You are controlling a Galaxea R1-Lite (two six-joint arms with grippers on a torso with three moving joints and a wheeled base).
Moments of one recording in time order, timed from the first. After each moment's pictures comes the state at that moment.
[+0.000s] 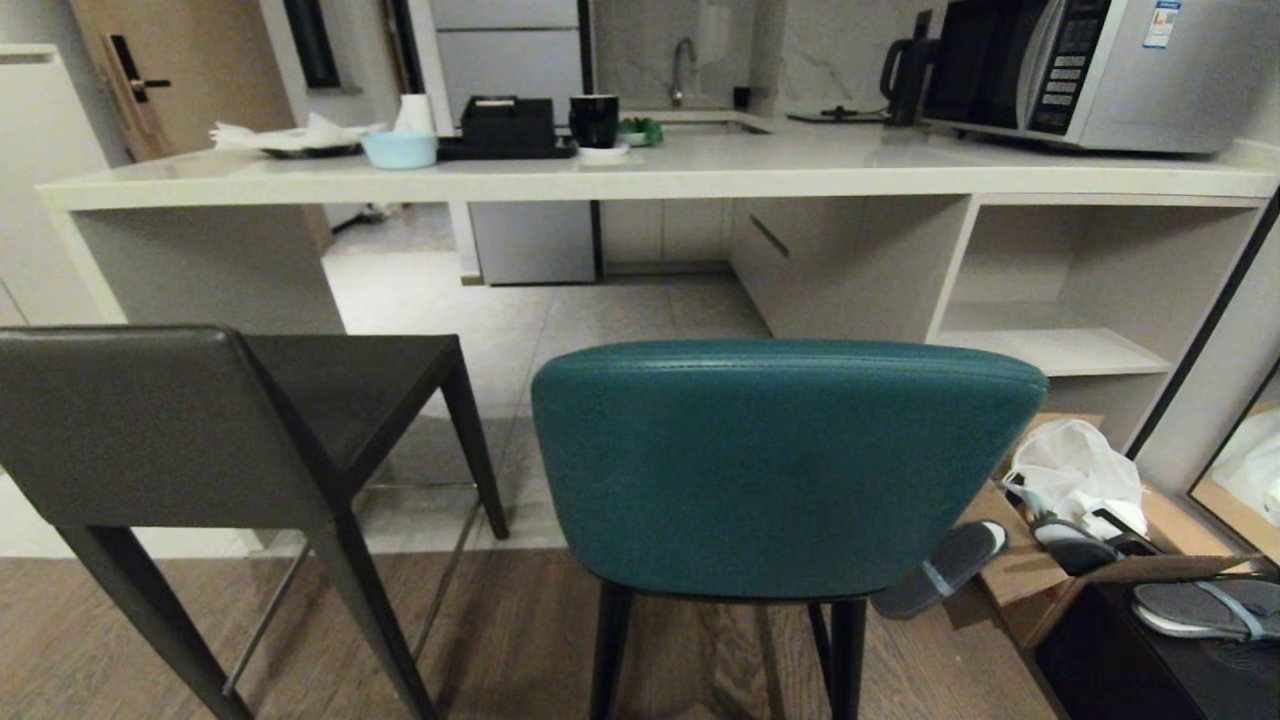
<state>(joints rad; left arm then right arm) 0.00 0.00 0.00 -0.04 0.00 0.00 -0.01 0.00 0.00 0.01 0.02 -0.06</state>
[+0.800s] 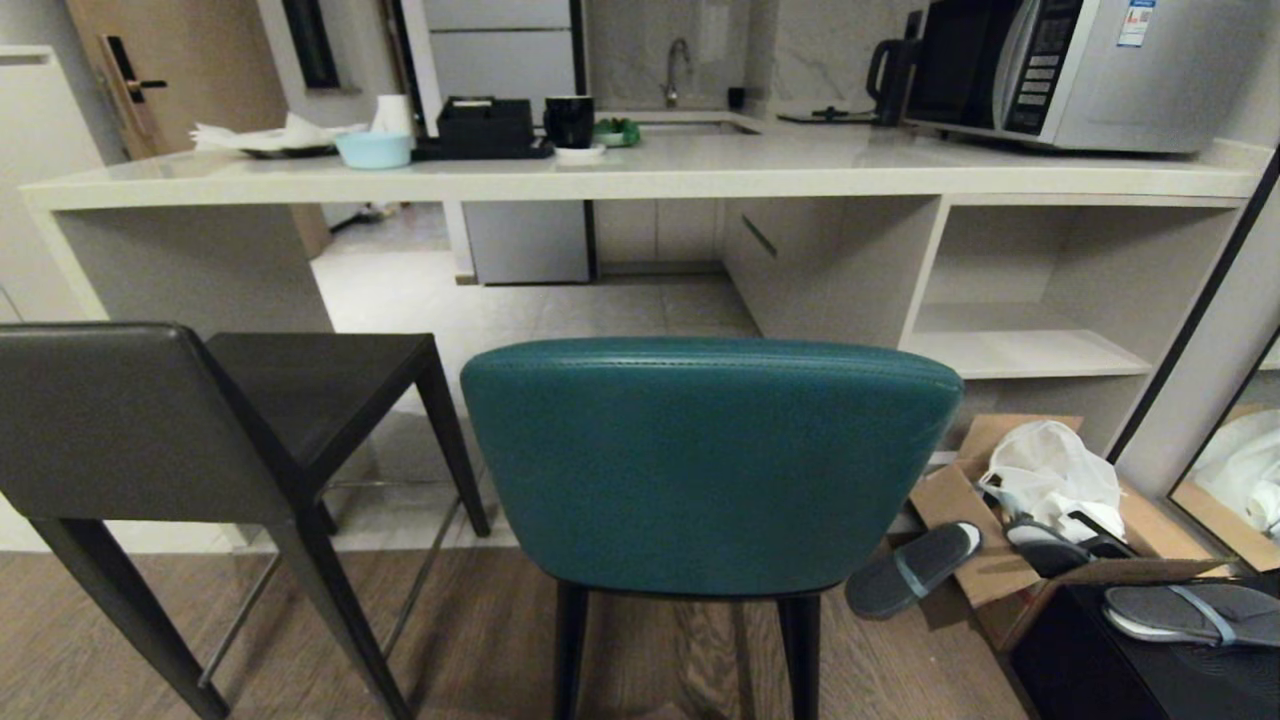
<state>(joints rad) 0.00 0.00 0.00 -0.04 -0.01 0.04 -0.01 0.01 -0.03 0.05 0.03 -0.06</state>
